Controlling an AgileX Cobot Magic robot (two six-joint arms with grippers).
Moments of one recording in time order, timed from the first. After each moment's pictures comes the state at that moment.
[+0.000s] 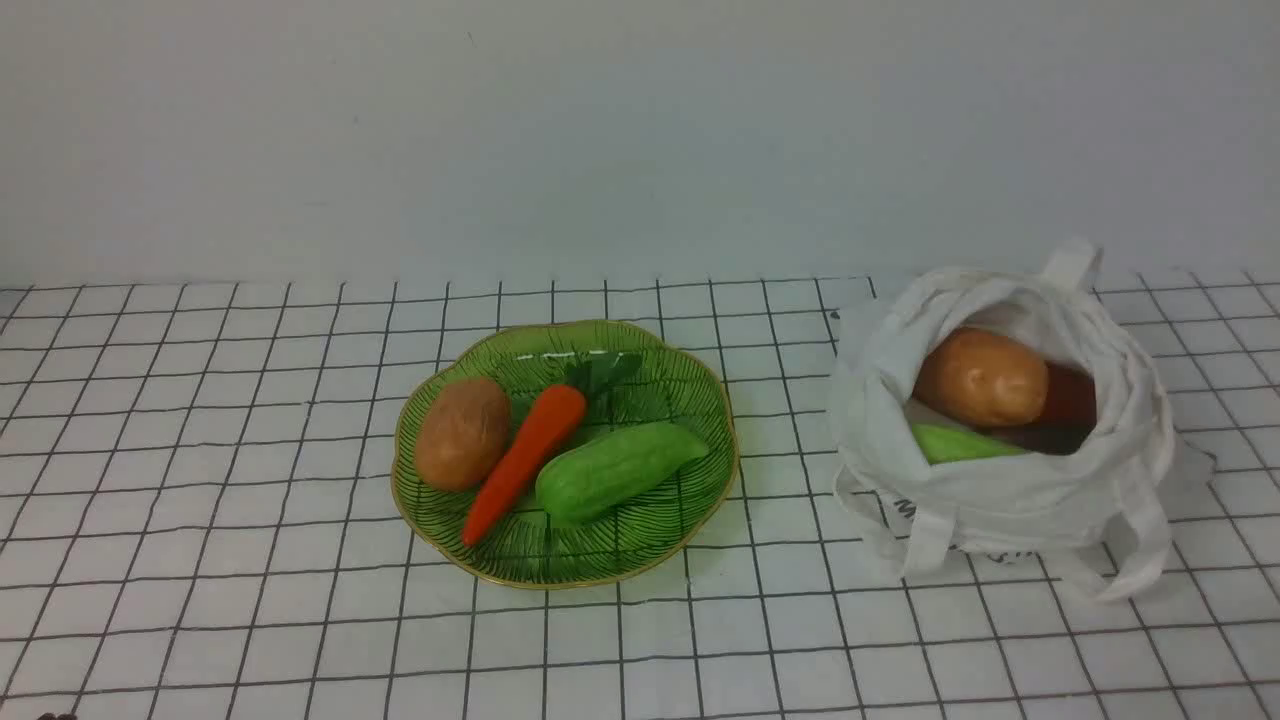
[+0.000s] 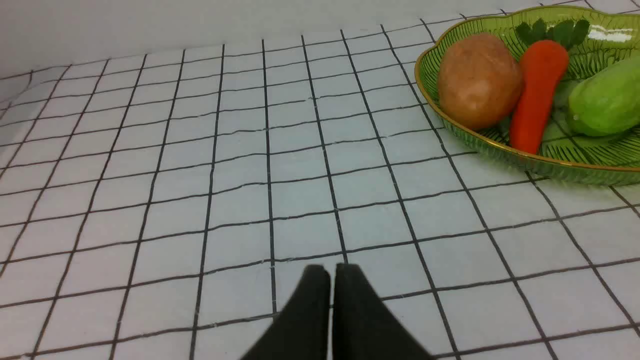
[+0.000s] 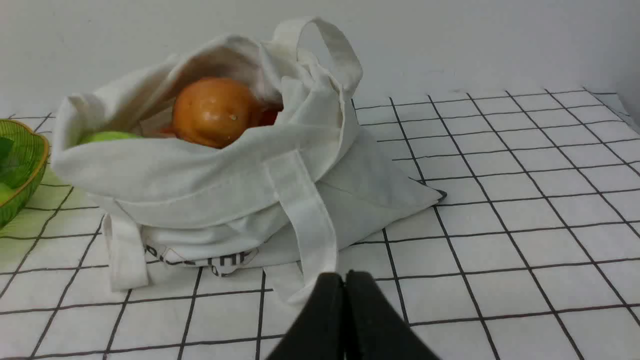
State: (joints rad) right arm -0.03 -0.01 0.02 -0.03 0.38 0.07; left arm -0.05 -0.01 0.03 0.05 0.38 0.03
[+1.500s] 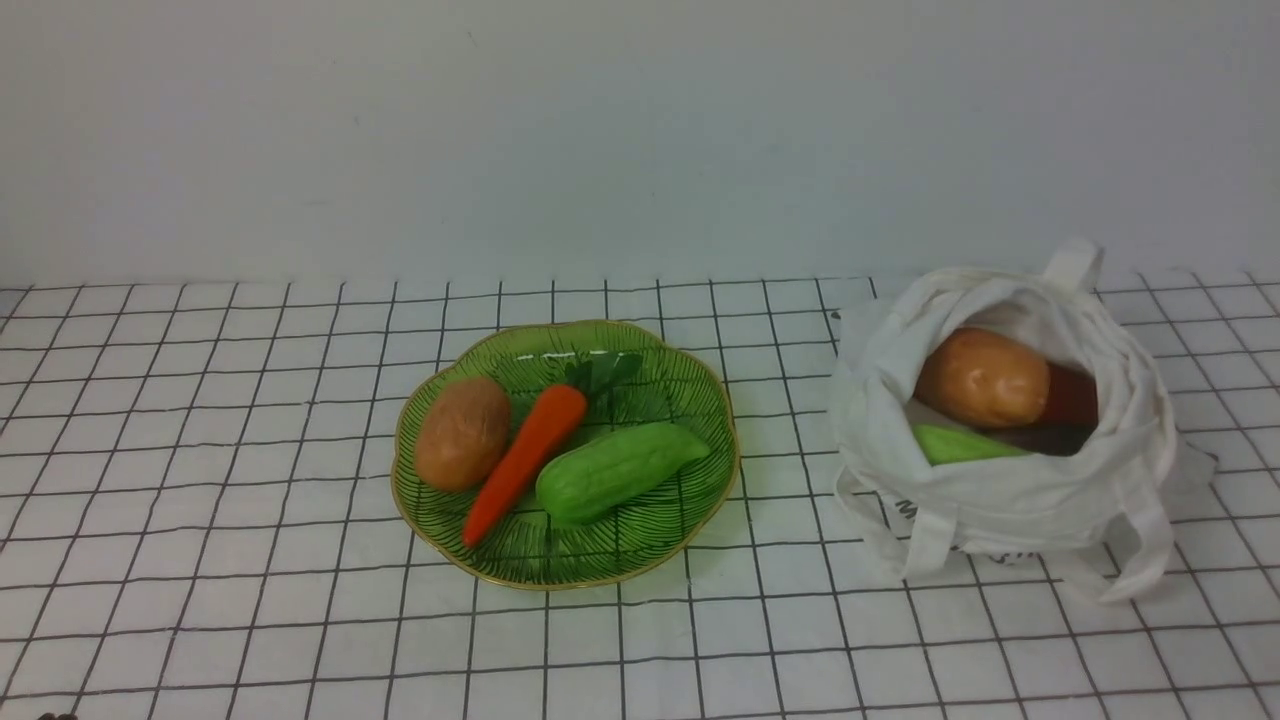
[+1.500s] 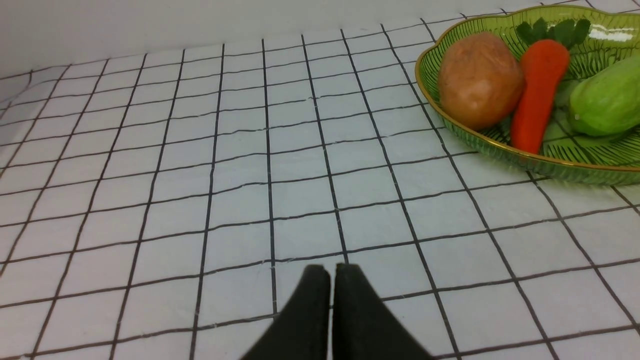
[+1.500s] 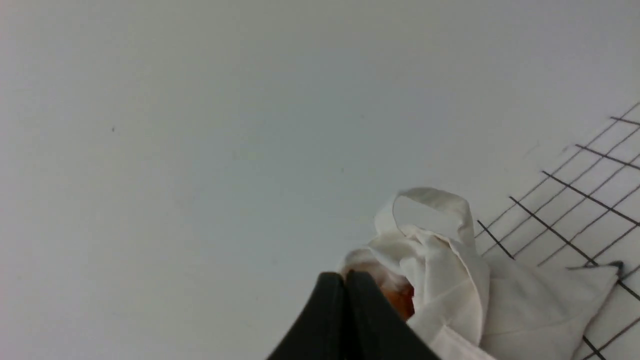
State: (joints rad) right arm -0.03 -0.01 0.03 0.54 0.03 0.19; left arm -0.05 -0.01 0.03 0.05 0.38 0.03
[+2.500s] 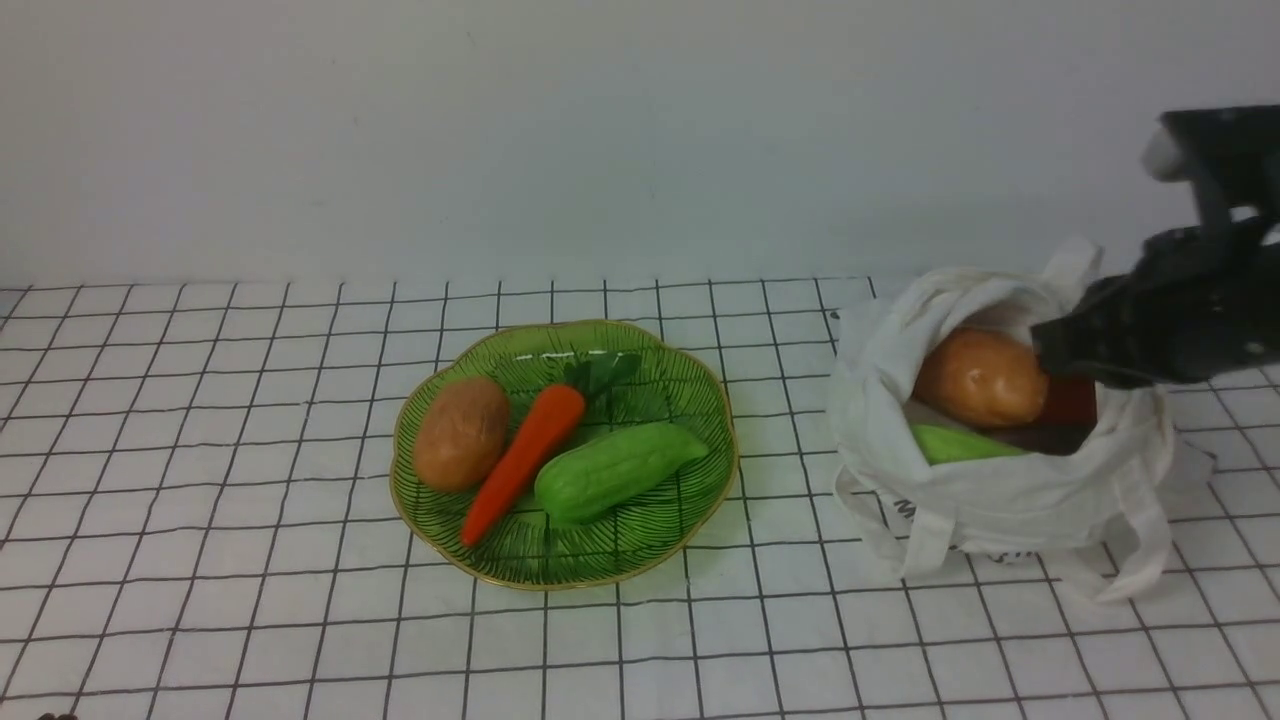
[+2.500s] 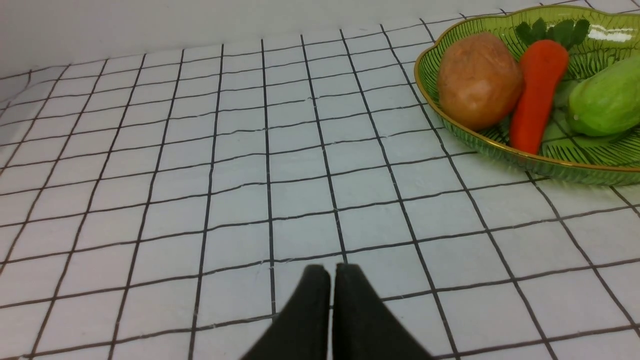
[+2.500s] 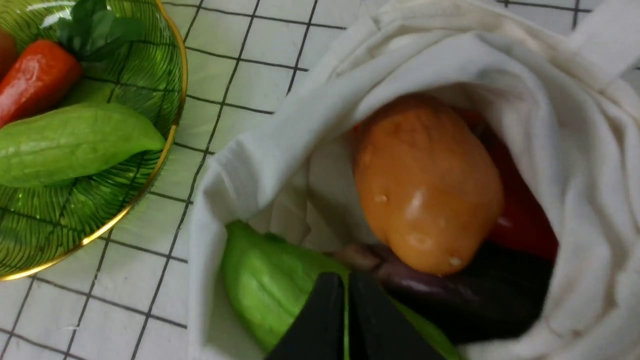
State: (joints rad) right arm 0.11 1.49 -1.06 0.45 0.69 -0.47; left arm -0.05 -0.01 0.03 0.05 0.38 0.03
